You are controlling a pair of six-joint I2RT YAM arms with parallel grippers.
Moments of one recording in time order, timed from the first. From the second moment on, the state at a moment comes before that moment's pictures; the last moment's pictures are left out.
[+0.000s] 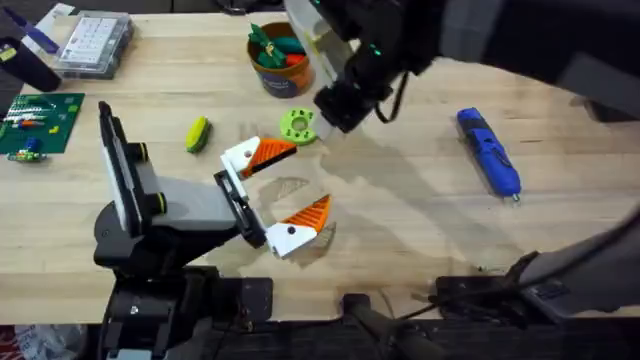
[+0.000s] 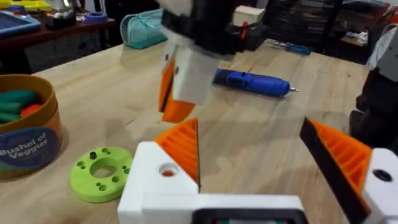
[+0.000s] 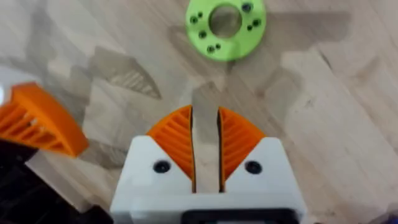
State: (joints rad) left arm -0.03 0.00 0.01 -0.10 1.00 -0.02; right arm 0.71 1.76 1.51 -1.00 -0.15 -0.07
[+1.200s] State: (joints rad) left arm -0.03 0.00 0.01 -0.10 1.00 -0.02; right arm 0.69 1.51 1.04 -0.38 -0.15 0.06
